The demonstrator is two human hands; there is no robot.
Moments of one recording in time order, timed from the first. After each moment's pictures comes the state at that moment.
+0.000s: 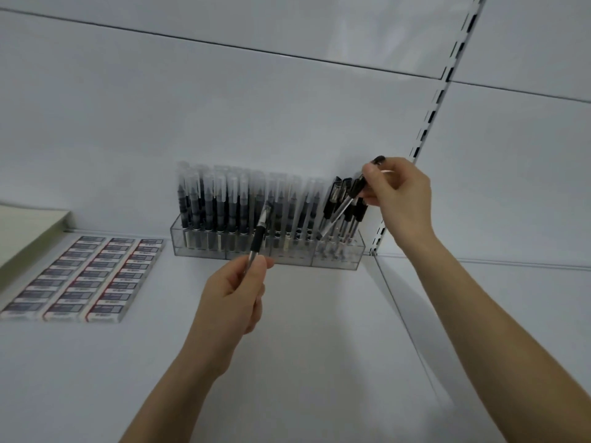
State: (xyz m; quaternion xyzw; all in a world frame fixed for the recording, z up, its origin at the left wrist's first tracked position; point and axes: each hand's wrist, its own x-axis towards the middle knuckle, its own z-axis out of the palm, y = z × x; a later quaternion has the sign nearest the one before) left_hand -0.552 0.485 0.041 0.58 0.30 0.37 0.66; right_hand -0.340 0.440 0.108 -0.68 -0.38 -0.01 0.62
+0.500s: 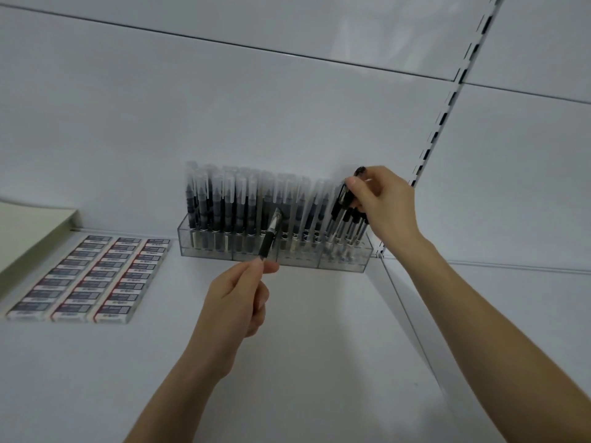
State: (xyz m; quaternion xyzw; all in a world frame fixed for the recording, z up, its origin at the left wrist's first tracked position) left_hand -0.557 0.494 0.037 0.58 0.31 0.35 0.67; right_hand -0.338 0.464 0.092 -0.72 -0.45 -0.06 0.52
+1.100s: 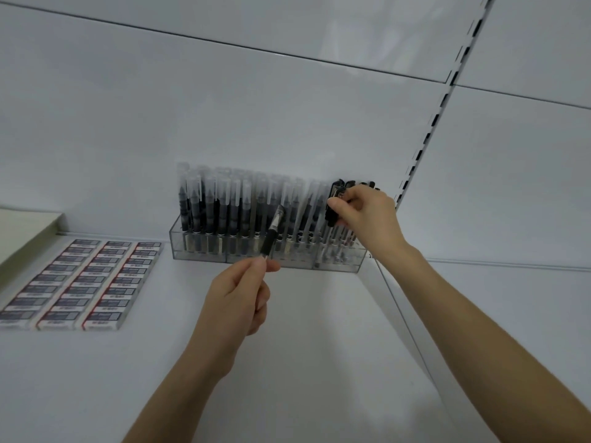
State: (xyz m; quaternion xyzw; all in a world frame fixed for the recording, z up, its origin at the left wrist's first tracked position) left_hand -0.551 0.496 0.040 0.58 0.29 0.35 0.67; right_hand -0.340 0.465 0.079 -0.77 -0.46 -0.01 0.45
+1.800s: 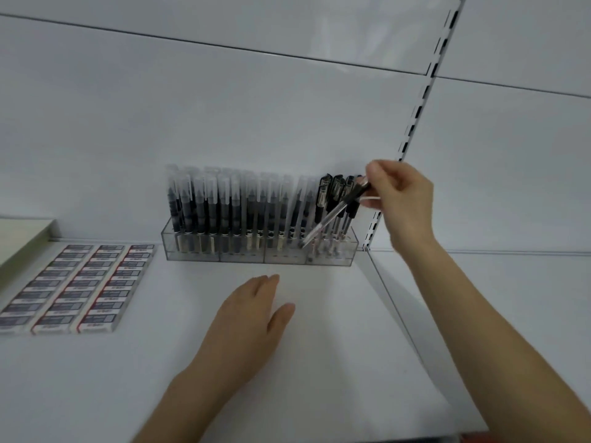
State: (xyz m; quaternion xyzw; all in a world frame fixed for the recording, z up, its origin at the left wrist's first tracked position) left_hand -0.547 0.489 0.011 0.92 0.31 0.12 0.21; right_hand -0.345 0.430 0.105 -0.63 -0.33 0.03 0.70
